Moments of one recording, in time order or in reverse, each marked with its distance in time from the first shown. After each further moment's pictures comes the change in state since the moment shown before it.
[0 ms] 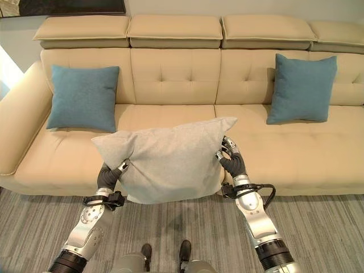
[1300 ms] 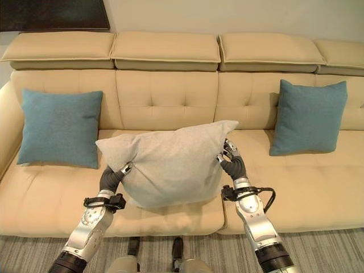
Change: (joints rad) left arm 0.014 0.006 -0.004 0.001 -0.001 0.022 -0.020; right arm 0.031 0.001 -0.002 -0.006 0.002 0.011 0.002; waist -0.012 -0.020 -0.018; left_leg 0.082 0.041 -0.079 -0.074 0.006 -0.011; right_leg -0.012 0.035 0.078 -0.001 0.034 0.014
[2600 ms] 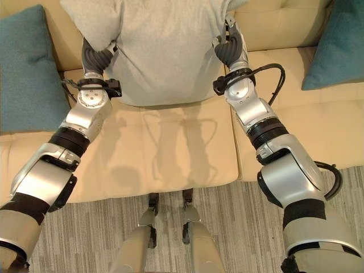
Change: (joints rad) left arm -1.138 0.123 -0.217 0.701 -0.058 -0.066 0.291; right arm -1.175 -0.147 0.440 0.728 0.127 0.044 -0.234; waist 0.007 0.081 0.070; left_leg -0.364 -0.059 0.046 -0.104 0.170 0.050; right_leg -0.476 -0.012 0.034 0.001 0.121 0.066
